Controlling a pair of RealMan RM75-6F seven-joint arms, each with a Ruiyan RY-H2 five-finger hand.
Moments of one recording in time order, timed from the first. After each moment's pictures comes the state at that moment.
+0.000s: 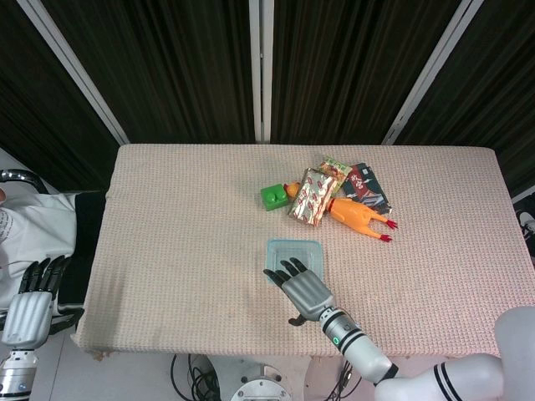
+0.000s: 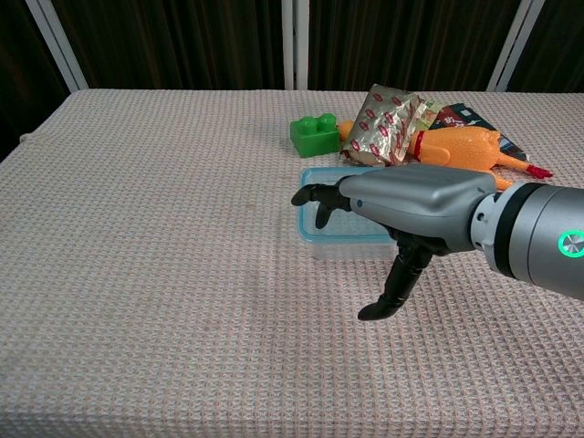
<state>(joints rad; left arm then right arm) -0.02 -1.27 0.00 -1.47 1.54 1.55 -0.01 0.84 -1.53 0.01 -2.04 -0.75 1.12 -0.80</state>
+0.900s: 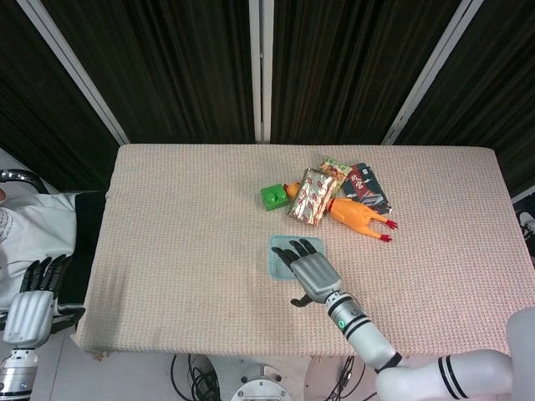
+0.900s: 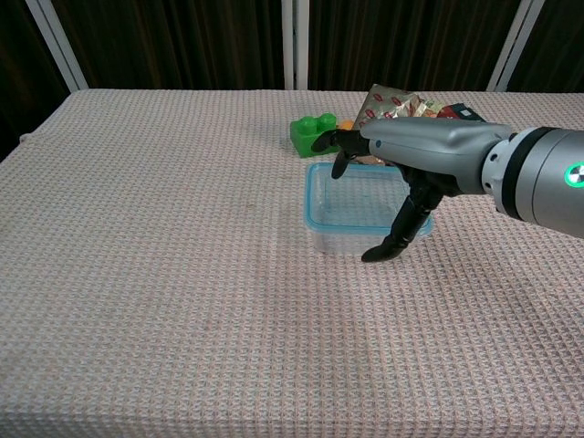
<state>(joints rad) -0.03 -1.27 0.00 -1.49 1.54 1.54 0.00 0.84 -1.48 0.09 -2.01 -0.74 1.13 -0.69</state>
